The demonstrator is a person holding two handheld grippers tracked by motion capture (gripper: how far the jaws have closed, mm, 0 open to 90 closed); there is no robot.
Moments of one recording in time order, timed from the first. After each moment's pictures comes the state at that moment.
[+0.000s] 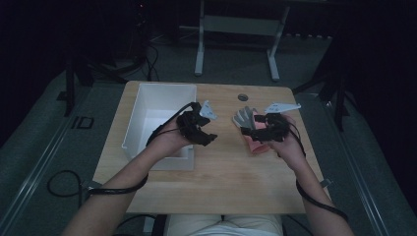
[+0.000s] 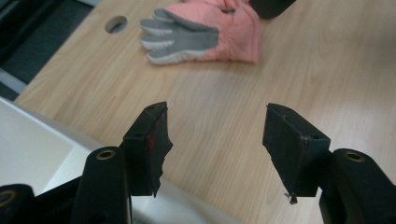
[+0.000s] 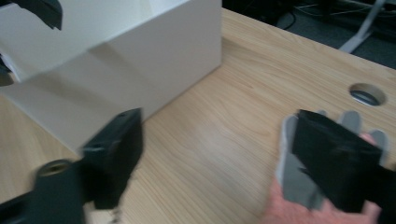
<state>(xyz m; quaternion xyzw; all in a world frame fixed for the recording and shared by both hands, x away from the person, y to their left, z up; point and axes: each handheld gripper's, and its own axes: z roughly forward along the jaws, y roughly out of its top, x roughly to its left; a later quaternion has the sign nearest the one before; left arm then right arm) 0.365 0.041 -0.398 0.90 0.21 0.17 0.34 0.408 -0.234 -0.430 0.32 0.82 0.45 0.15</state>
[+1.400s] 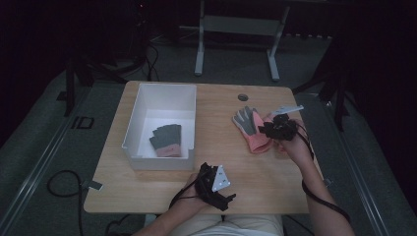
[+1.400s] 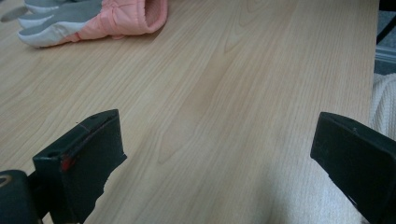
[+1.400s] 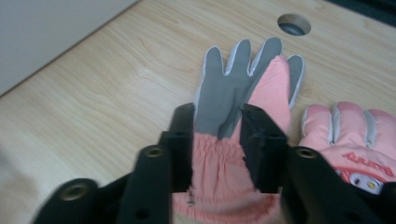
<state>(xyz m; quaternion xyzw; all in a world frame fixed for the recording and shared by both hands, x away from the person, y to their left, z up) 0.266 -0.011 -0.554 0.86 0.18 0.20 0.43 0.441 -0.269 -0.463 0.39 0.84 0.33 0.19</state>
